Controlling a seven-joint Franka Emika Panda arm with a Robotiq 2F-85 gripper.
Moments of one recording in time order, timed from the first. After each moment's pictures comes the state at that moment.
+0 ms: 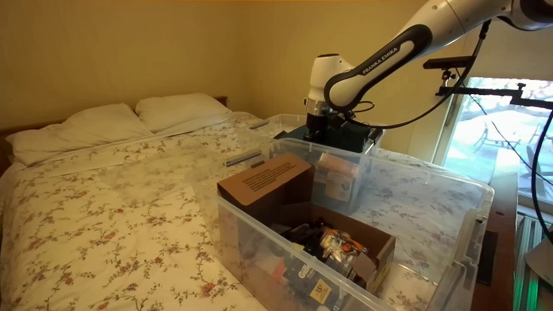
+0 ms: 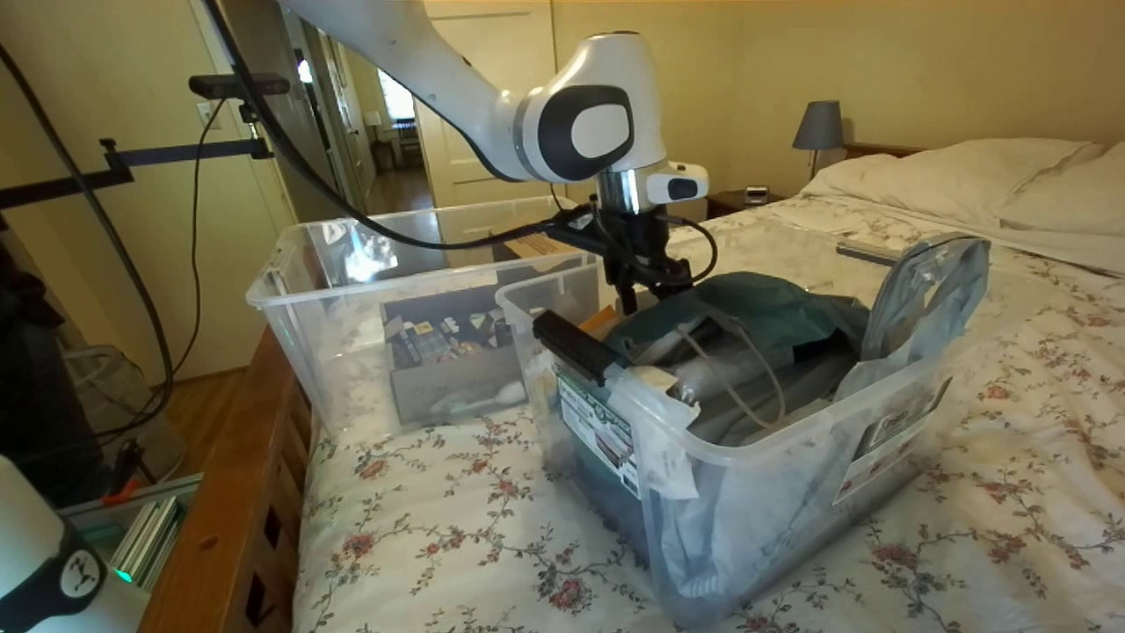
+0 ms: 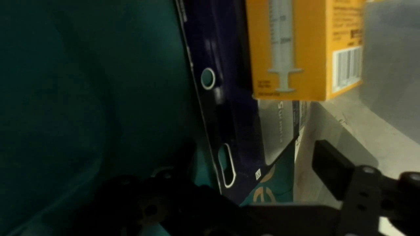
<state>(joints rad) 0.18 0.48 0.05 -1.78 -0.14 2.38 0.08</state>
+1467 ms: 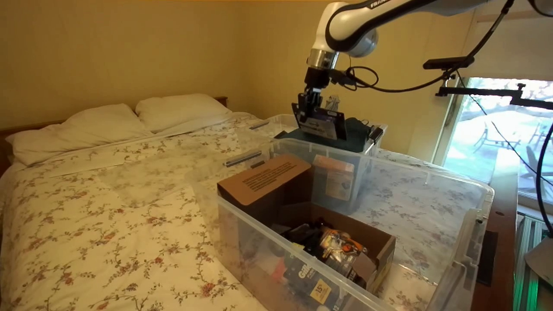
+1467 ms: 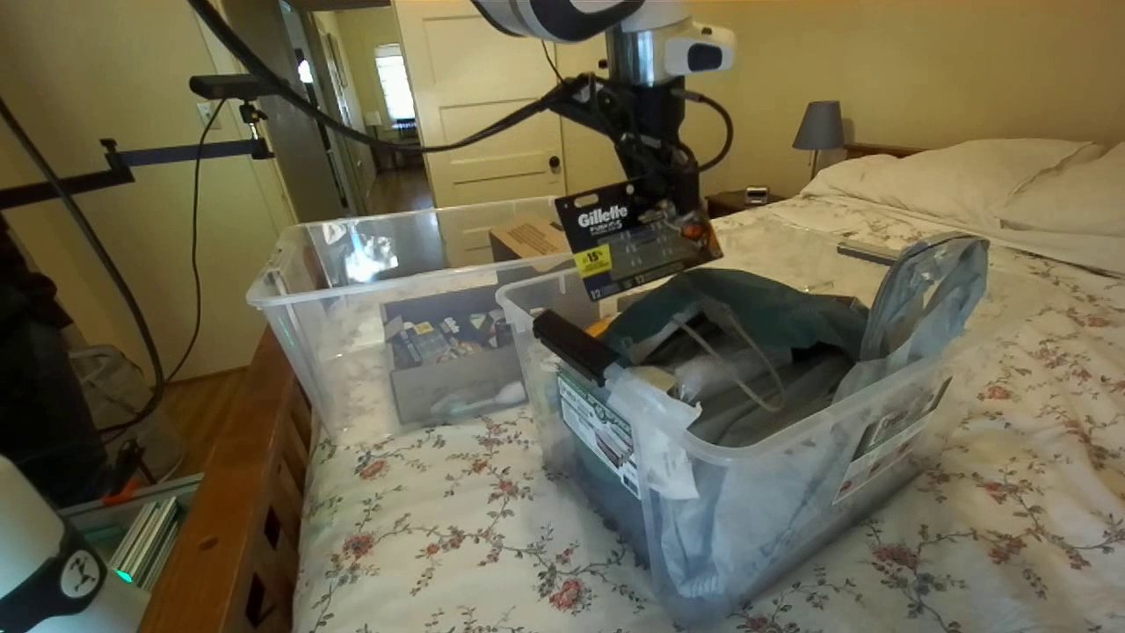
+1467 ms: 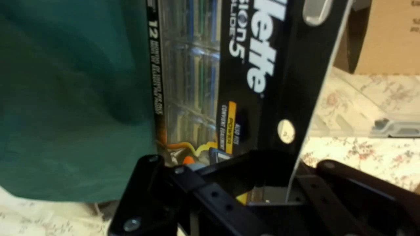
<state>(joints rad) 0.10 0.34 0.11 -1.63 0.13 2.19 -0.02</state>
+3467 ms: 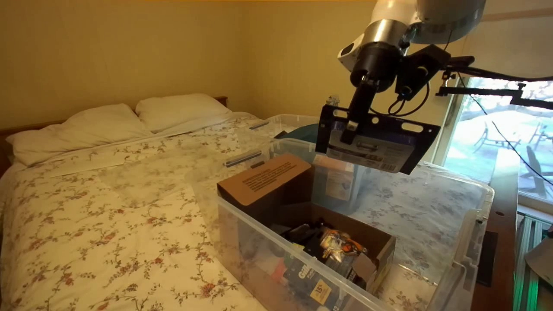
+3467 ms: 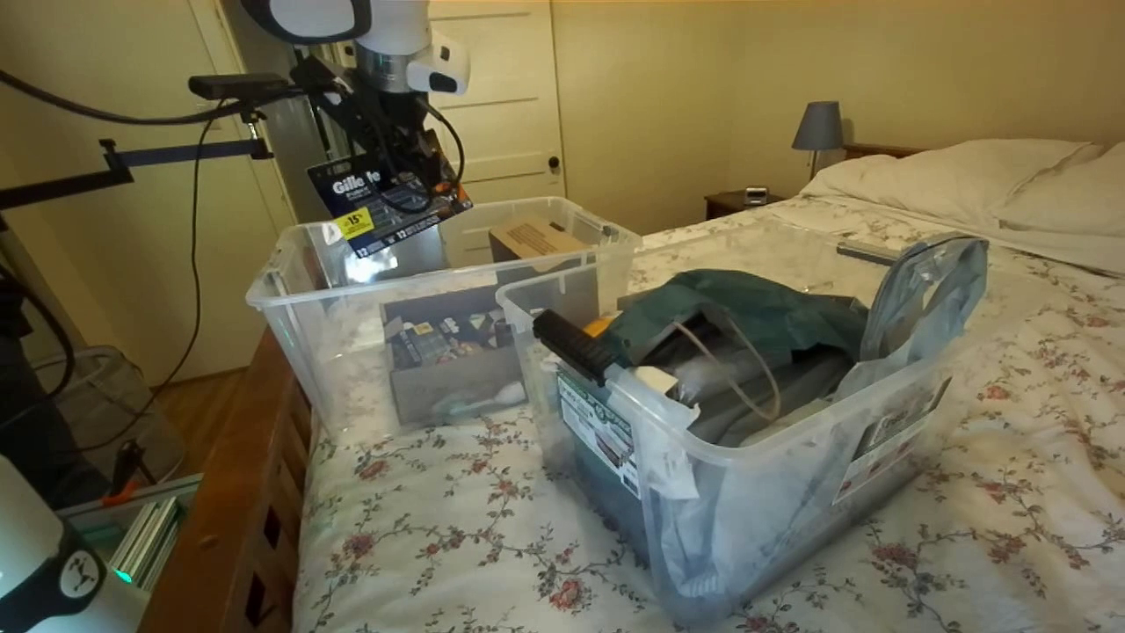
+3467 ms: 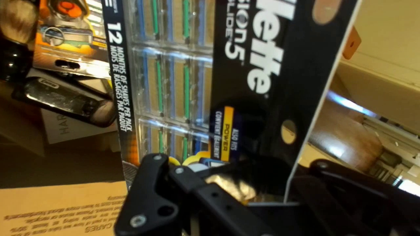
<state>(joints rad) 0.33 -0.20 0.25 -2.25 0.83 2.19 -0.43</state>
